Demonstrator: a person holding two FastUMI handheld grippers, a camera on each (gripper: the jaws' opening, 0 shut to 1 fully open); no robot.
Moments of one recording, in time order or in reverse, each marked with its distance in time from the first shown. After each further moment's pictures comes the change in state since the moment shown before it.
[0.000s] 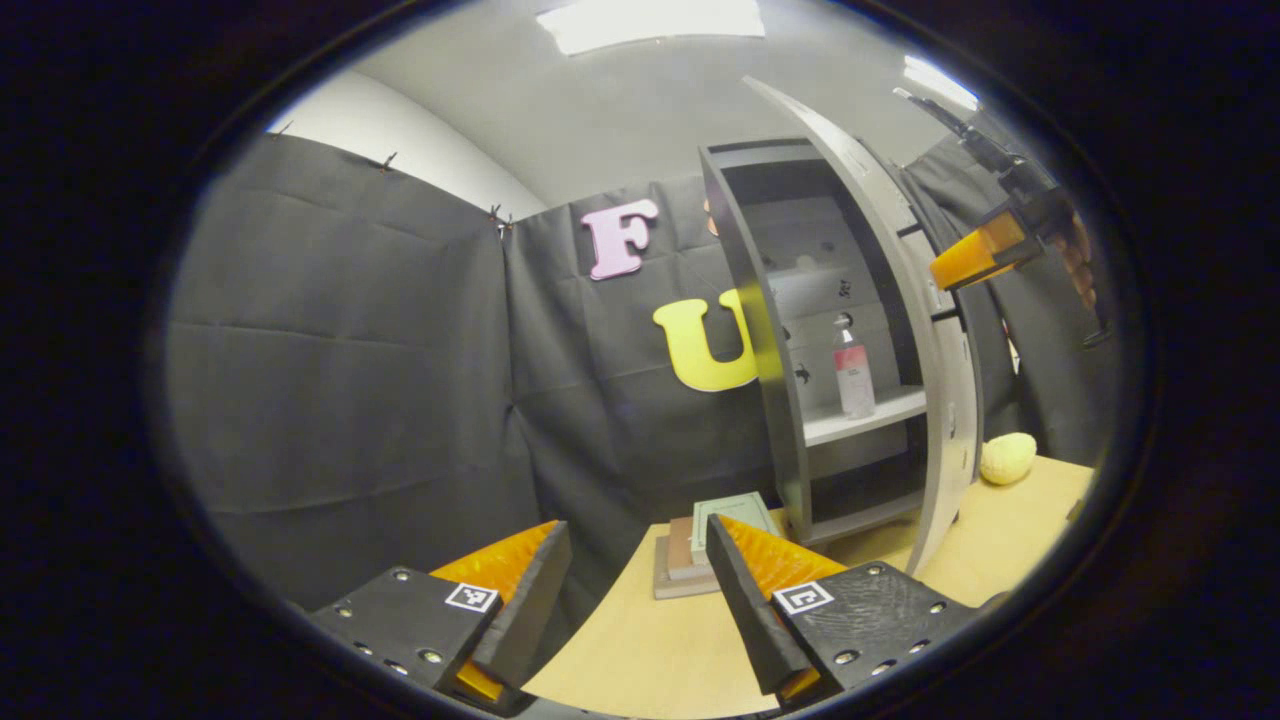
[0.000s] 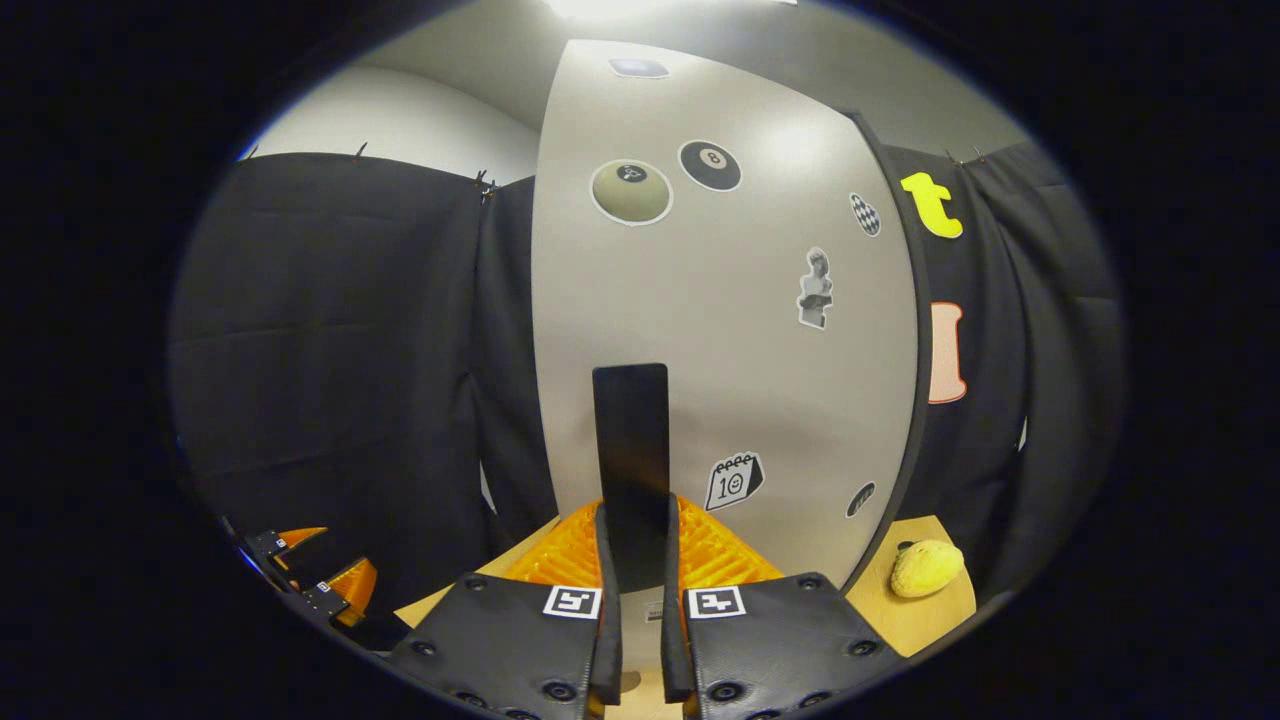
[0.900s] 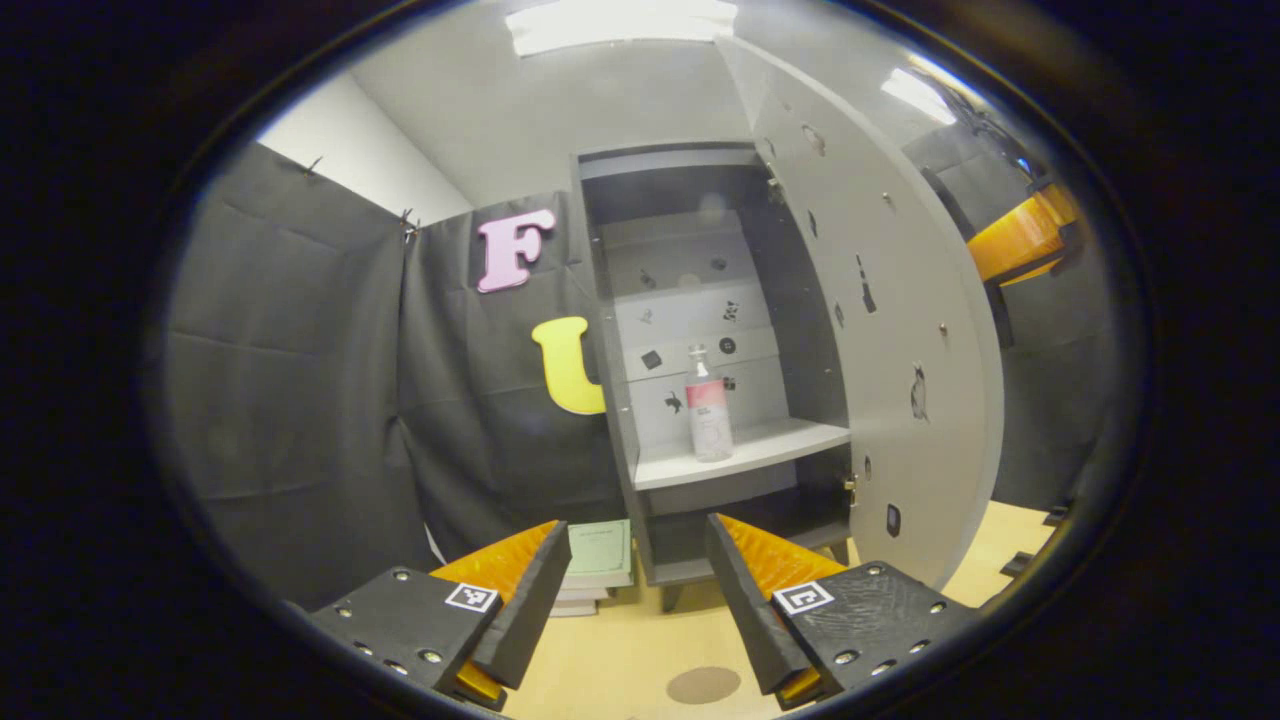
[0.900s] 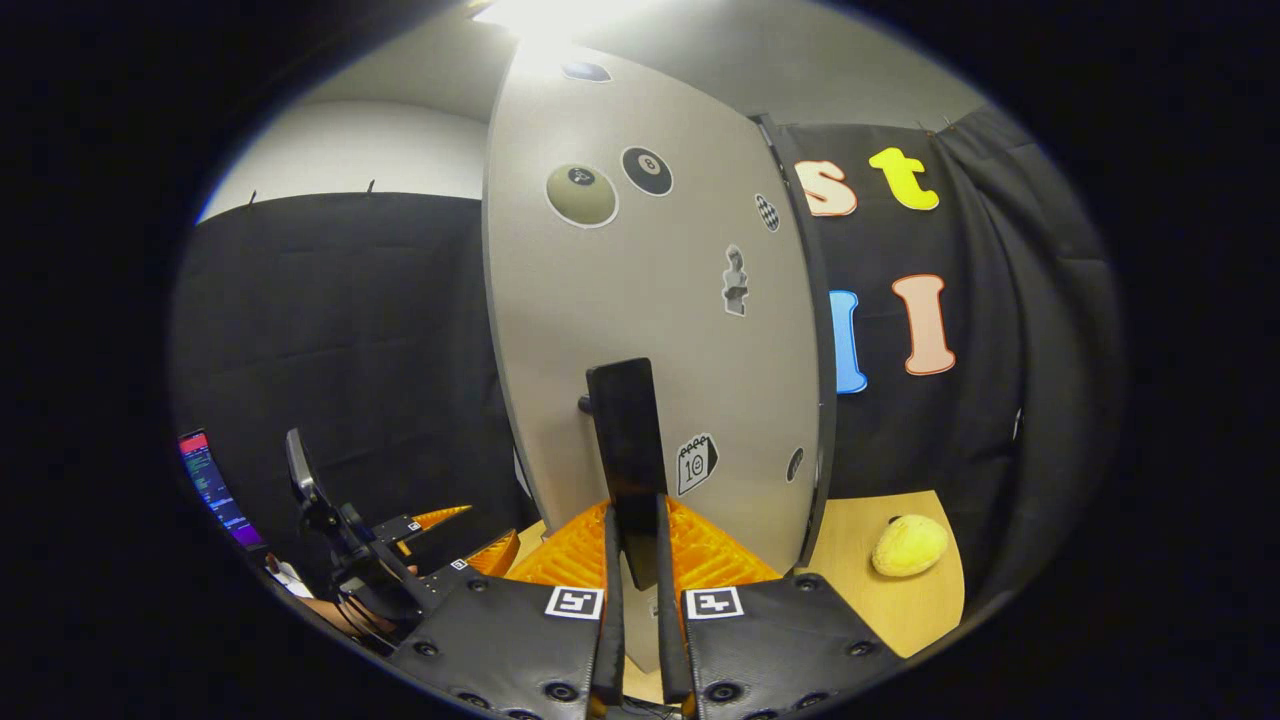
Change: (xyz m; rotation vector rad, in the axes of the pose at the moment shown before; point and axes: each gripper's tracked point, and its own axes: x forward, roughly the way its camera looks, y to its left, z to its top) left arm 0.014 -0.217 0.058 -0.028 -0.031 -0.215; right arm -0.045 -0.055 -0.002 0.066 0.016 0.110
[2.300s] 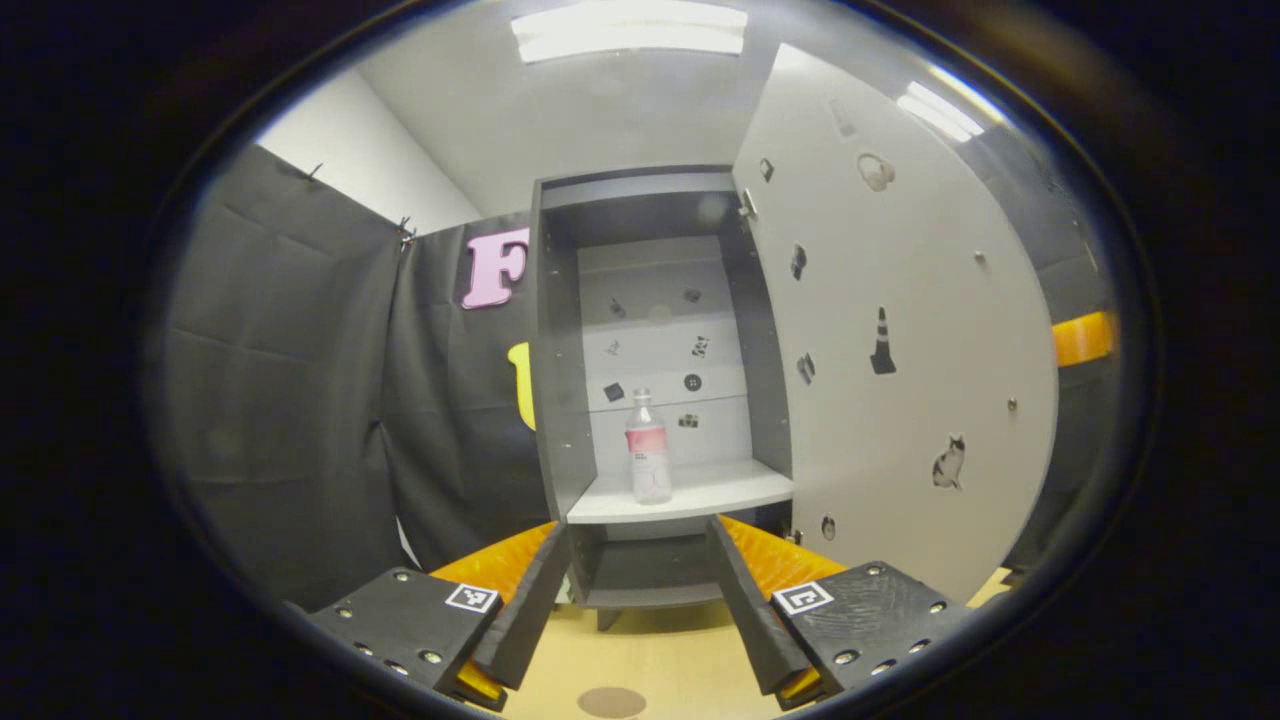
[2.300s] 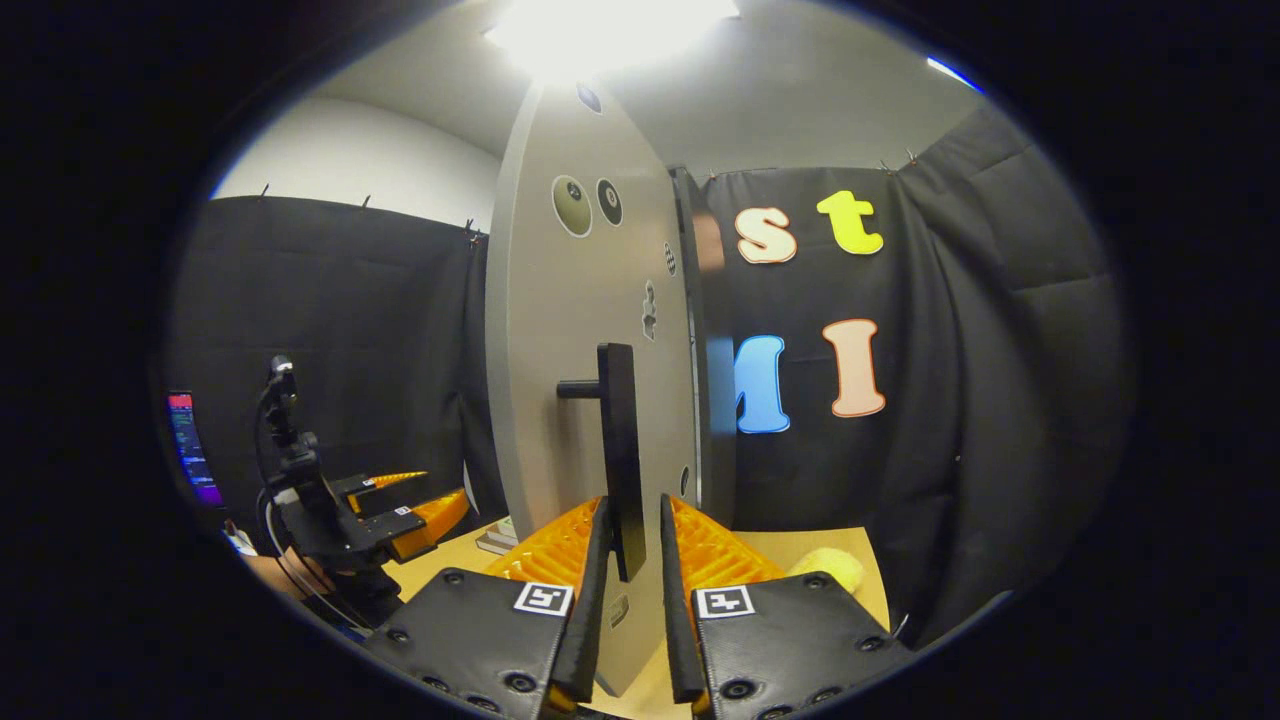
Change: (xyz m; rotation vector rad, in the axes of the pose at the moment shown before) left arm -0.003 -0.079 0.070 -0.075 -0.040 0.027; right arm -0.049 -0.078 -0.005 -0.062 -0.150 -0.110
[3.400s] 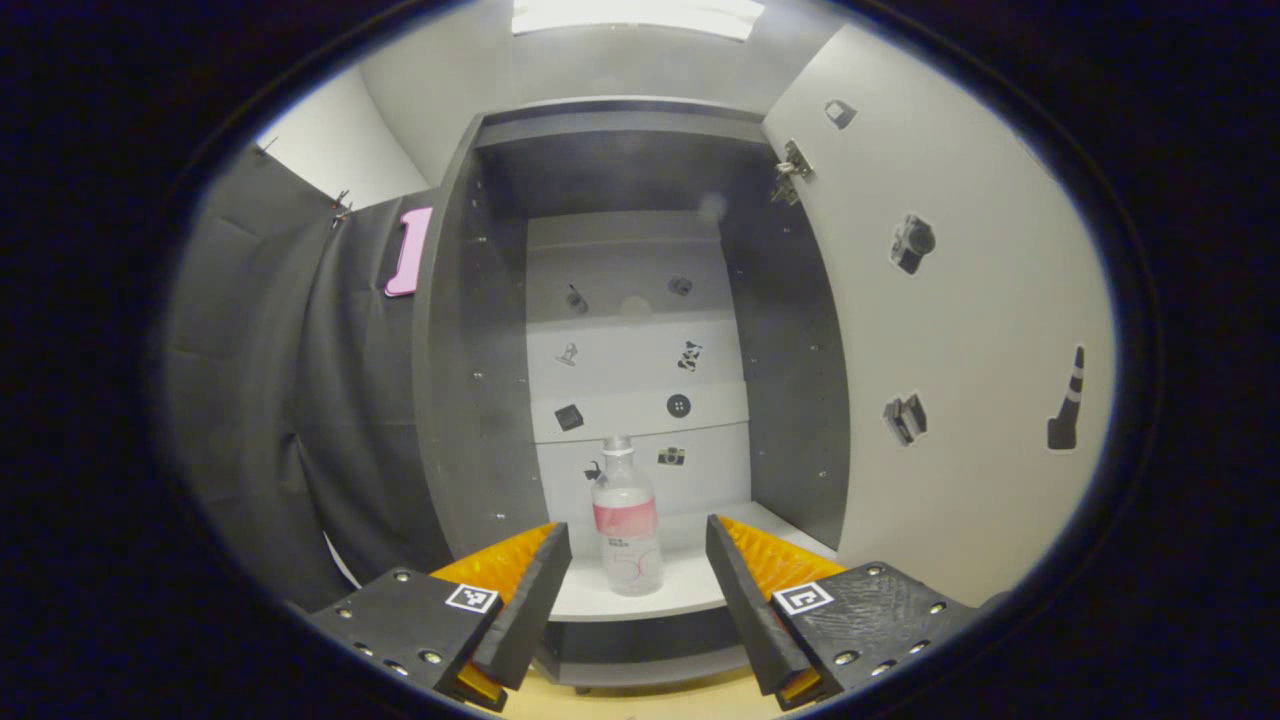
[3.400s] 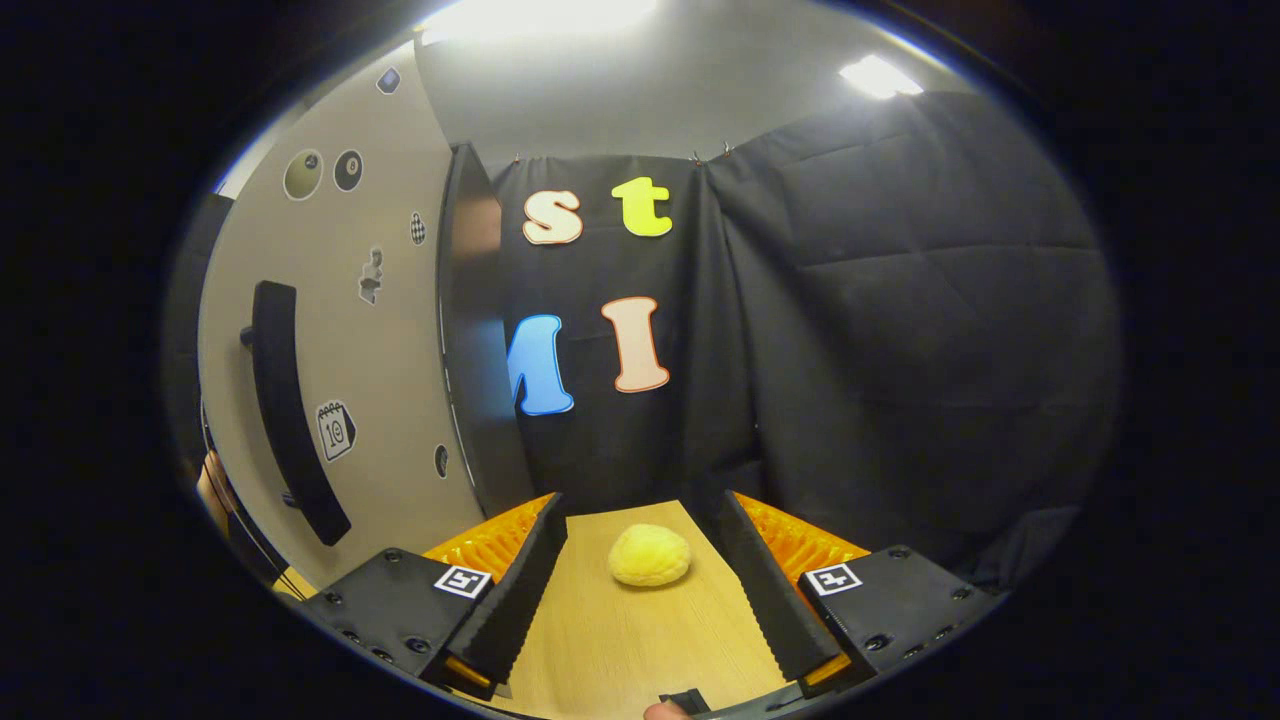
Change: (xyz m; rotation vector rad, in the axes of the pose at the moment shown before) left arm 0.251 -0.007 0.018 -0.007 0.033 -0.165; right arm -0.020 -0.150 -0.041 0.054 0.054 -0.627
